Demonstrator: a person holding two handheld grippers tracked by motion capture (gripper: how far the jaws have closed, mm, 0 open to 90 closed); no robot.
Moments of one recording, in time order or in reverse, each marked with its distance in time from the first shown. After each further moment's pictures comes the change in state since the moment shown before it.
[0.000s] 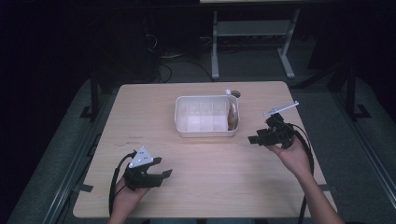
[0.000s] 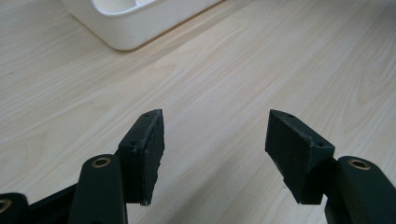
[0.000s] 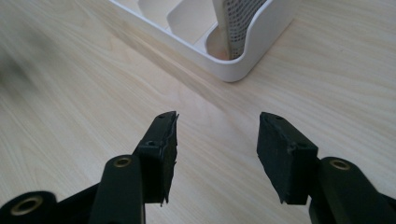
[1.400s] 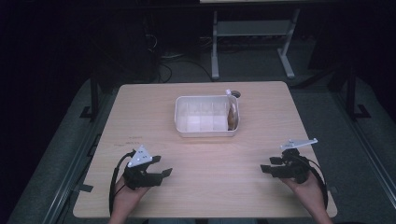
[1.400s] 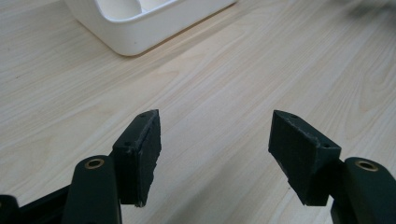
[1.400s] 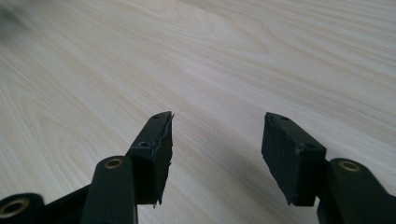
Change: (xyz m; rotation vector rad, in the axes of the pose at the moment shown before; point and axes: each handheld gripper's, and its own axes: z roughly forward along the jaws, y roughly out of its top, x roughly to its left) left arm 0.002 0.001 0.000 -0.020 0.005 -0.011; right arm 0.001 -0.103 -0.003 -0.041 0.005 0.058
